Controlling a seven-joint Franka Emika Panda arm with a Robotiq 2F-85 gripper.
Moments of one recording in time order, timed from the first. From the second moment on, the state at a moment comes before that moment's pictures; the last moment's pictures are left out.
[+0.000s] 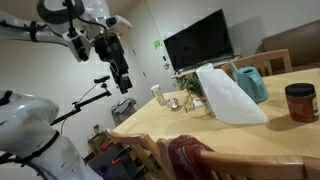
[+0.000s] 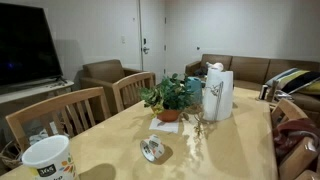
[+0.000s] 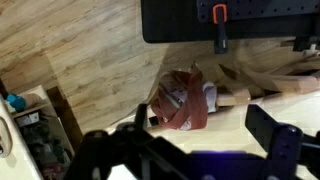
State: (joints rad) arm -0.21 -0.74 -0.12 -2.69 -0.34 1.88 -0.12
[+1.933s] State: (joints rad) arm 0.38 -0.75 0.12 -2.78 -0.29 1.97 -0.39
